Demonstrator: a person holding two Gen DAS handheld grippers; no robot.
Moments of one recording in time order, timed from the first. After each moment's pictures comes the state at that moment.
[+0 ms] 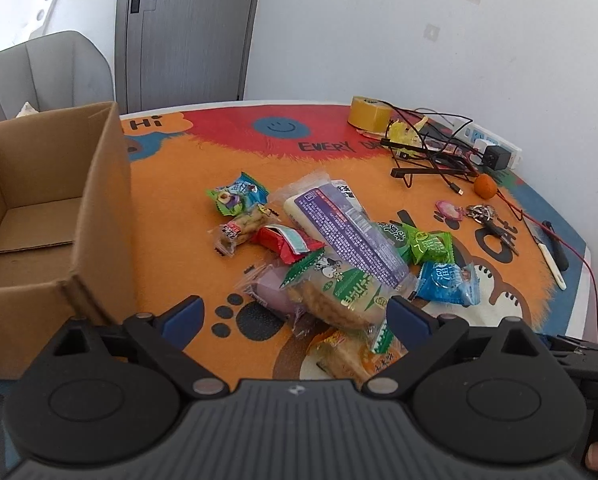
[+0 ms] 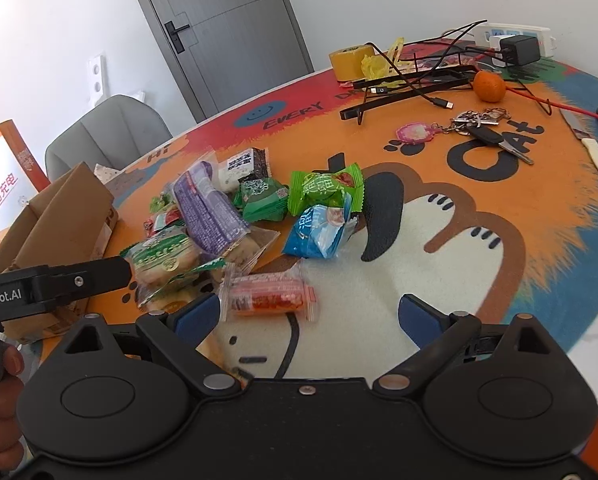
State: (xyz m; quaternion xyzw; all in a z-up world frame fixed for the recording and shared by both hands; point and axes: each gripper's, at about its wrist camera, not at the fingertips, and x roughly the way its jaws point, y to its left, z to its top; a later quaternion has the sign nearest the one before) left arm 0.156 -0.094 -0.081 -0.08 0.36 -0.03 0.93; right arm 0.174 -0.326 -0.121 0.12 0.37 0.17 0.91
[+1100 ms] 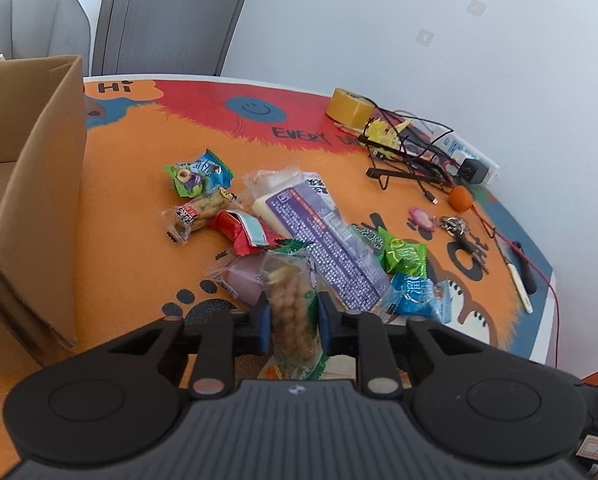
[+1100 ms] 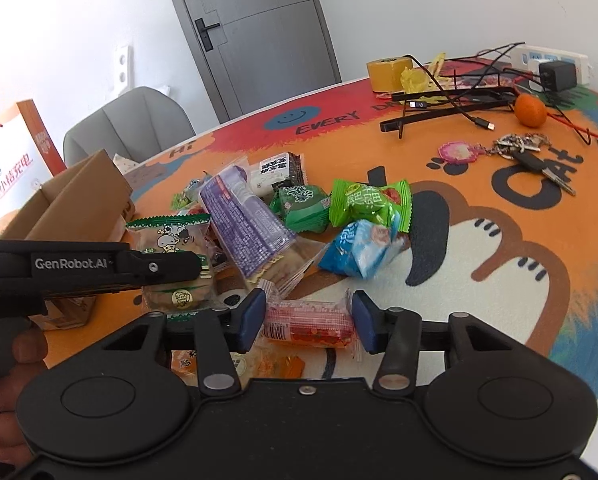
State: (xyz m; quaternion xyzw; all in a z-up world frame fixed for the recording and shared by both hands) left arm 0.175 -0.090 -0.094 -0.16 0.37 -0.07 0.91; right arm 0.178 -0.308 -0.121 0.10 0.35 0.20 0.91
